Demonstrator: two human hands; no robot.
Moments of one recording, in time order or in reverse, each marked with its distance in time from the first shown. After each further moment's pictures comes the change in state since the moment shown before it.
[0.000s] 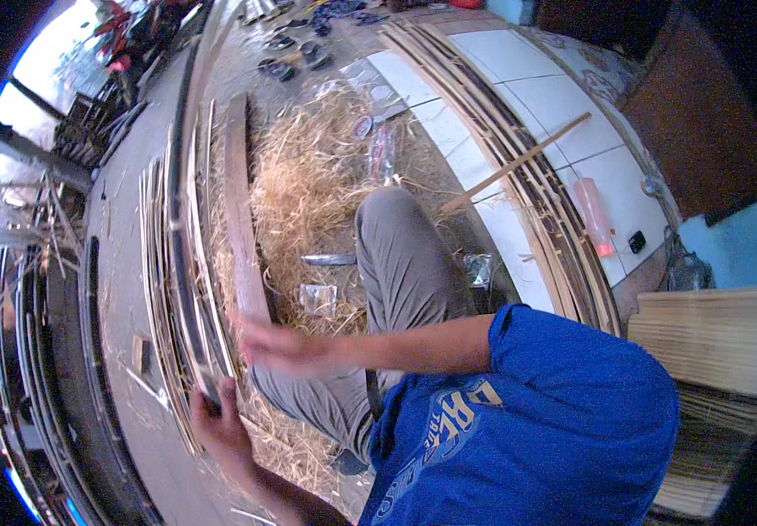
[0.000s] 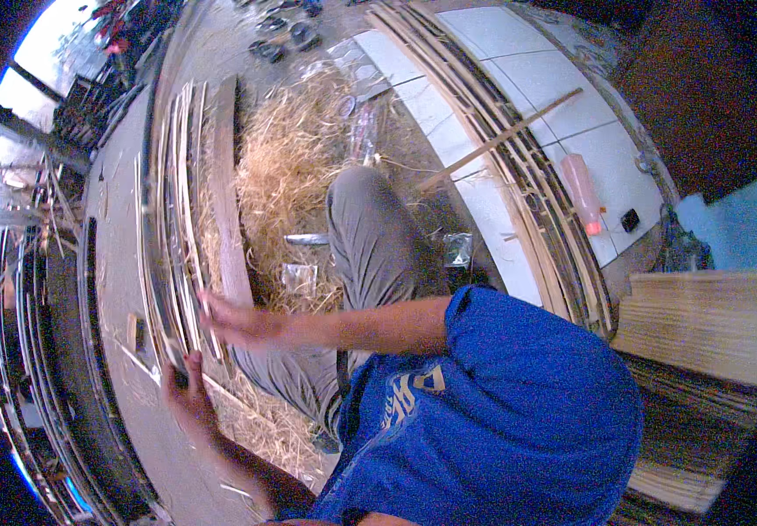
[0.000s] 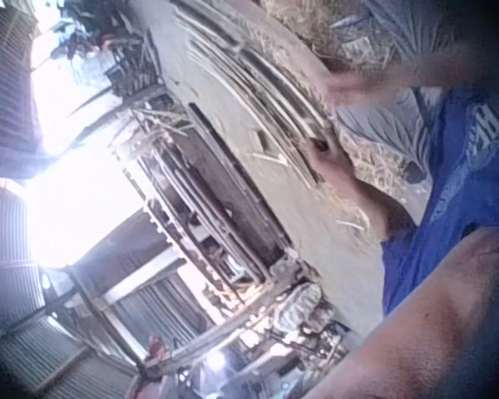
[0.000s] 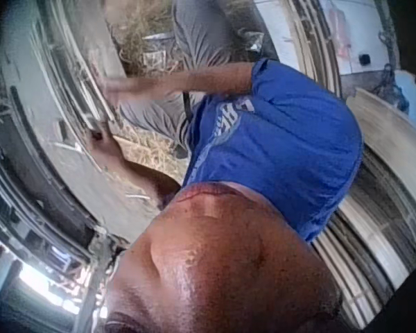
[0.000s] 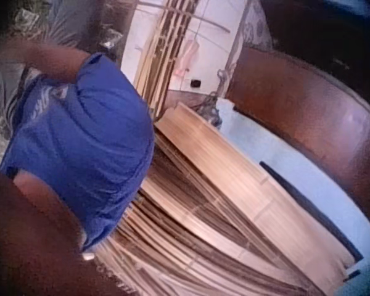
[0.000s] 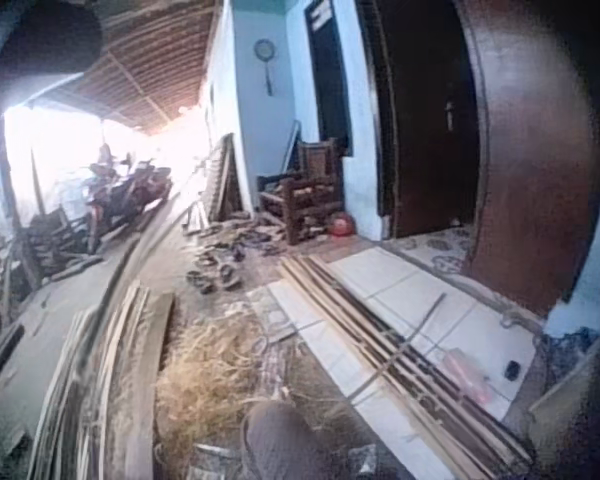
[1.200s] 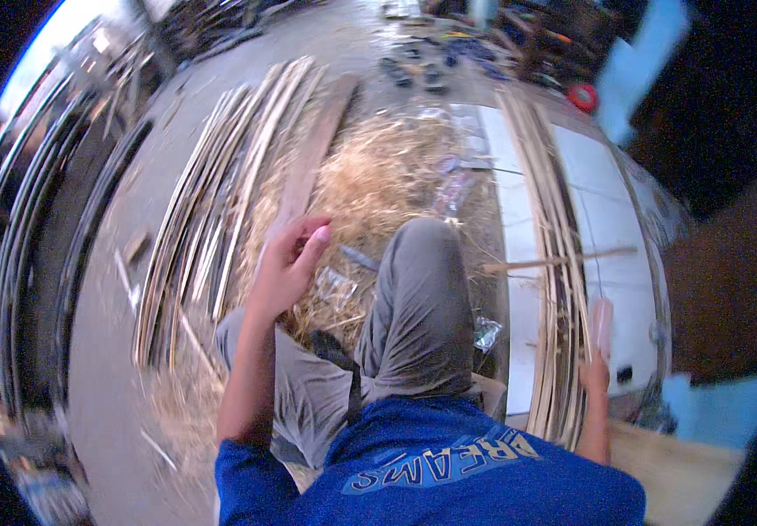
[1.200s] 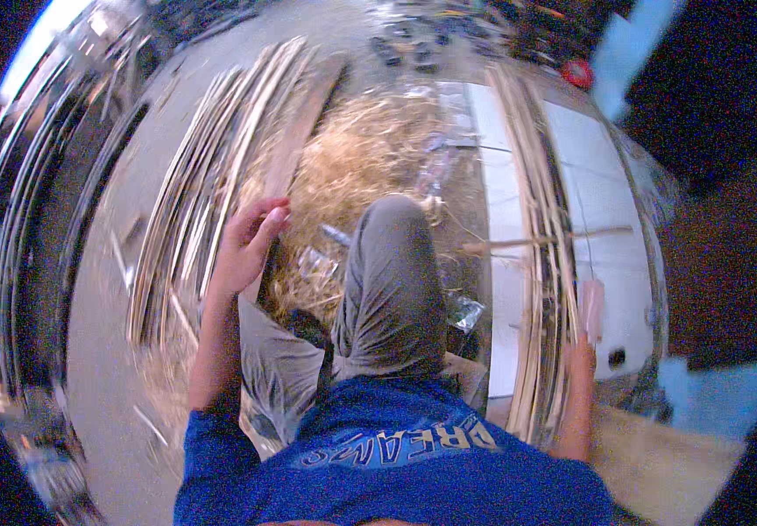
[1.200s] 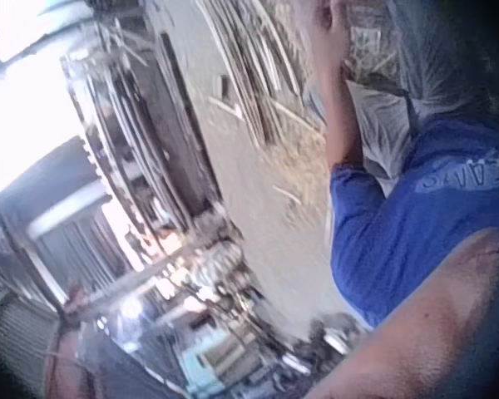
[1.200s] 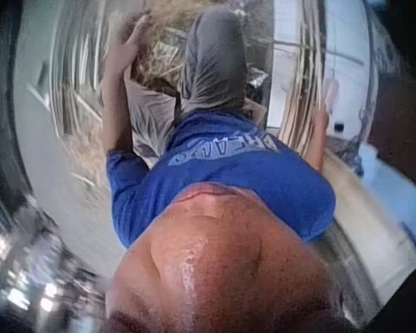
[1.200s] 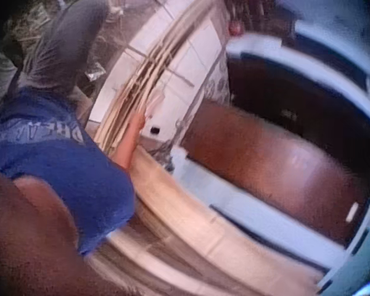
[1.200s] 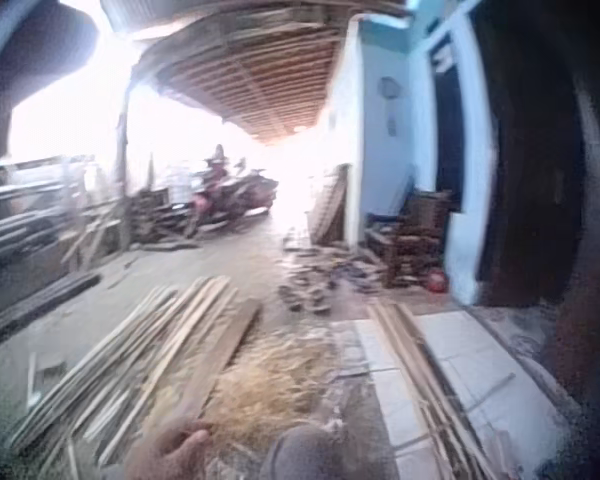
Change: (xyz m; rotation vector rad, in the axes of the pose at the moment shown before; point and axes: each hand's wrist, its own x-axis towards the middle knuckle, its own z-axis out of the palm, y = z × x) left_hand 0.082 0.027 0.098 -0.599 -0.462 0.130; right_hand -0.498 -0.169 -0.264 -1.646 1.129 1.259
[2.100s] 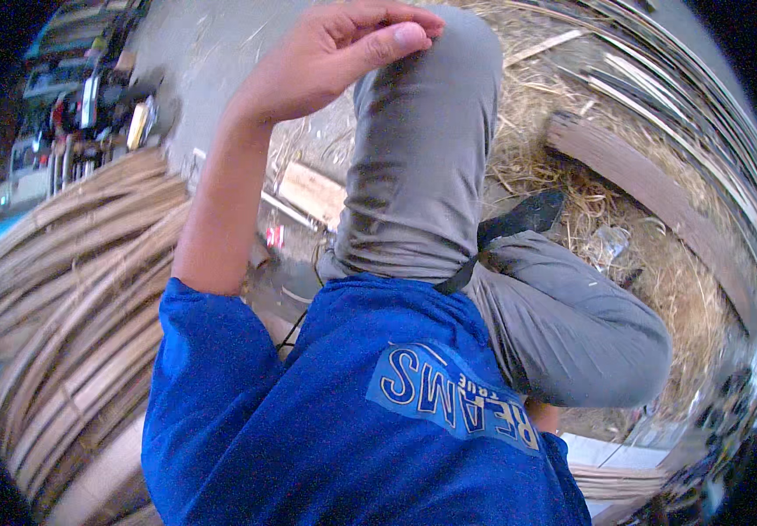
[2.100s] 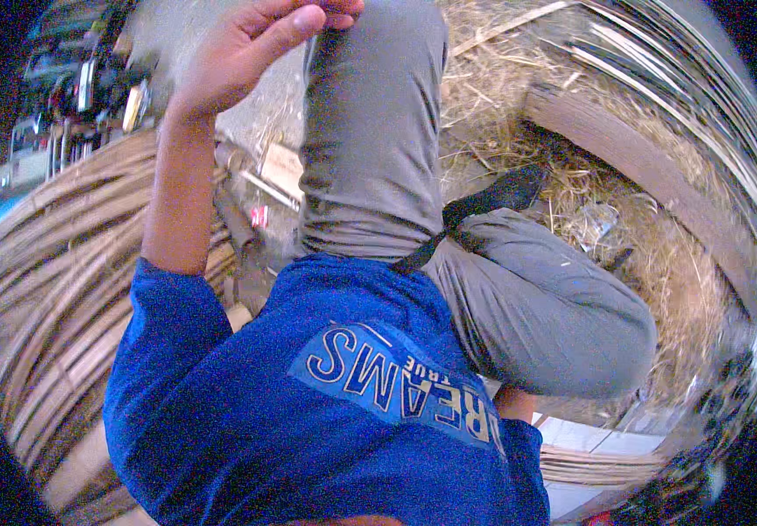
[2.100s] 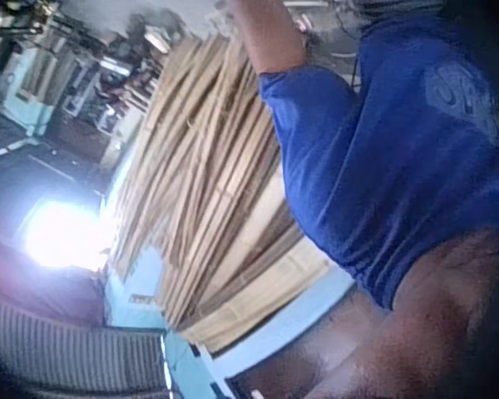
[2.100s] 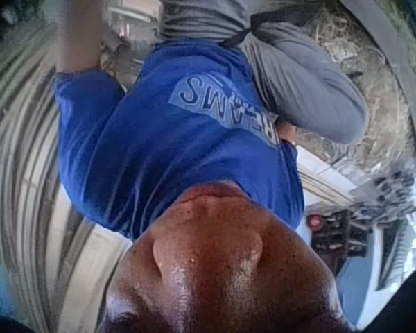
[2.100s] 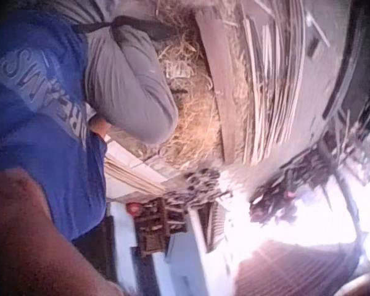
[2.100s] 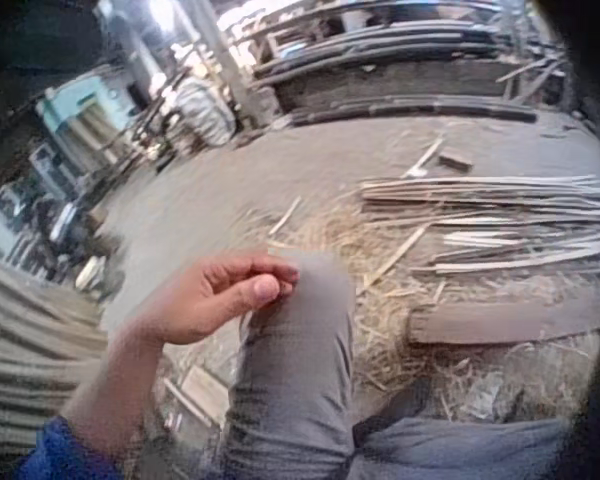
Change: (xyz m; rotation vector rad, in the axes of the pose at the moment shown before) left_hand -0.334 0.105 -0.051 0.119 1.066 -0.719; right_hand -0.012 -0.493 0.208 -0.101 -0.433 -1.402
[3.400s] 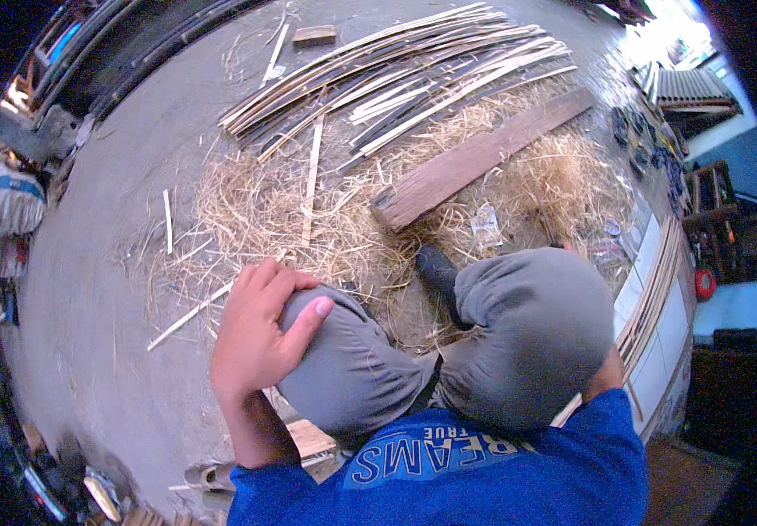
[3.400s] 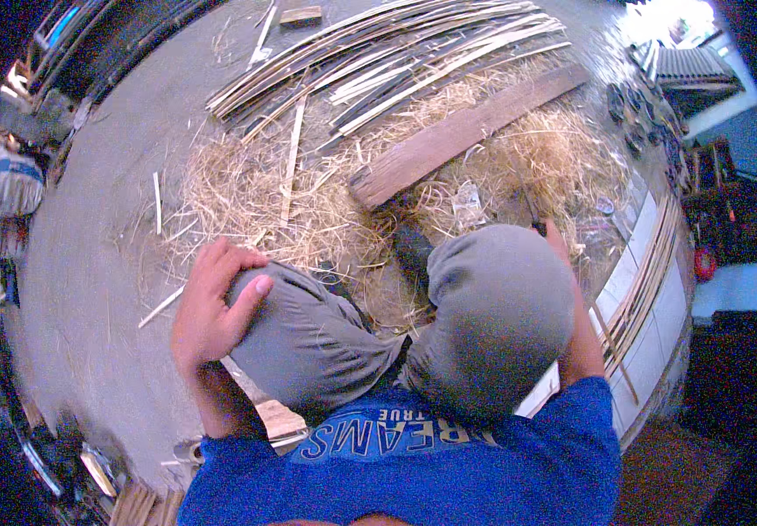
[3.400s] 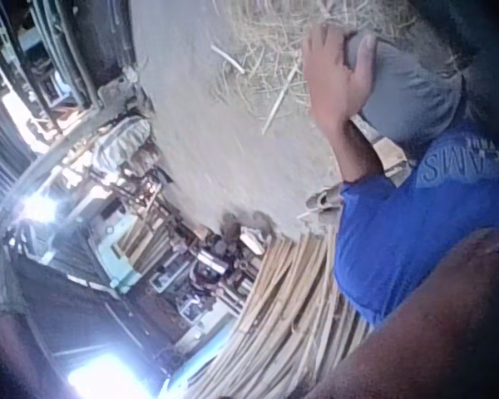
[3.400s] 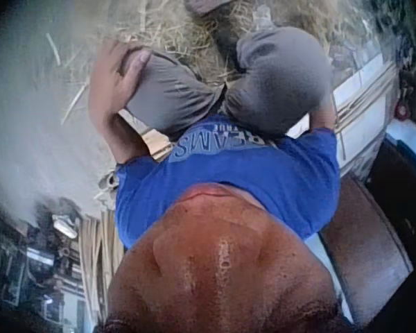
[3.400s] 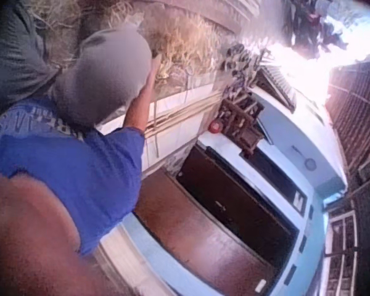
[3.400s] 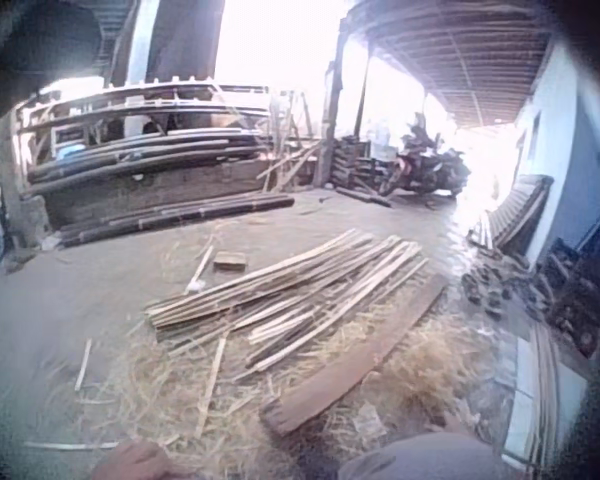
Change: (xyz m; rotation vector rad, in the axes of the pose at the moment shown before) left_hand 0.064 -0.052 -0.040 0.466 -0.299 0.558; right_hand -0.031 -0.044 -0.145 0.074 0.328 0.326
